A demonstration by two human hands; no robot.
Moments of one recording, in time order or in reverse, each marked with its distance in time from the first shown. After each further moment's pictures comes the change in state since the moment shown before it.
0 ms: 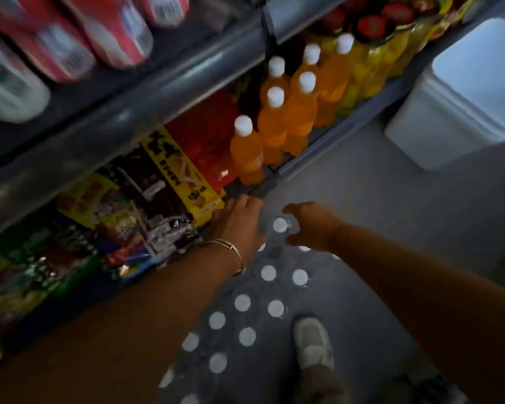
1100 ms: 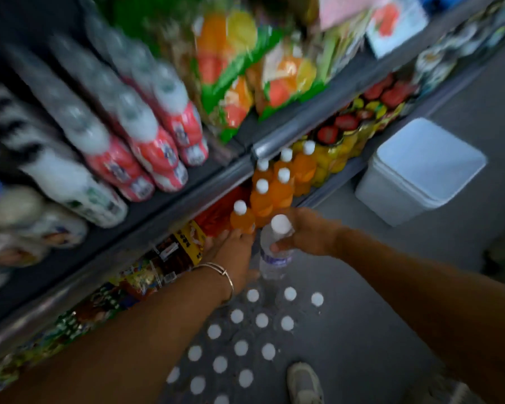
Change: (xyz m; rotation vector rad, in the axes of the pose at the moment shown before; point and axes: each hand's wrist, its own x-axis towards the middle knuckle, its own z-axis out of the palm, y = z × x) left_hand -0.056 0.035 -0.129 0.162 0.006 0.059; right_hand -0.094 -0.043 -0.157 0.442 0.110 -0.201
